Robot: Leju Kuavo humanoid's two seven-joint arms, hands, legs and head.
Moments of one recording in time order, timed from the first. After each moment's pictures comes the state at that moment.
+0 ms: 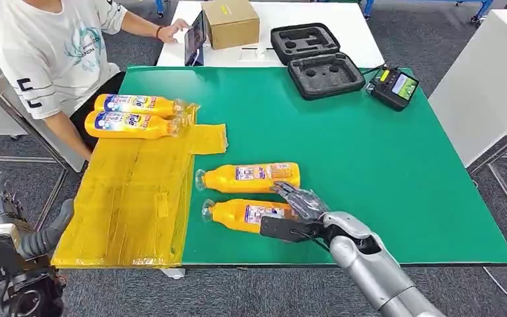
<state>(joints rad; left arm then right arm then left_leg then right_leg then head) 0.08 -0.02 0.32 -1.62 -0.02 0.37 -0.61 -0.40 -0.16 0.41 -1.16 0.74 0.12 -0.12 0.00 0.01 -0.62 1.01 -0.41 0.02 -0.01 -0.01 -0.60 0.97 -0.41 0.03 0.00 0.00</state>
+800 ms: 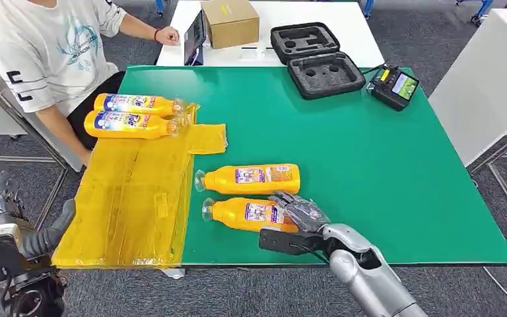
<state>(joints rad) 0.08 -0.03 0.32 -1.63 -0.04 0.37 -0.61 -0.32 -0.16 0.39 -1.24 0.77 0.14 -0.11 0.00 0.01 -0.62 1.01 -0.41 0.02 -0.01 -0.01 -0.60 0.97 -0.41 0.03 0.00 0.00</state>
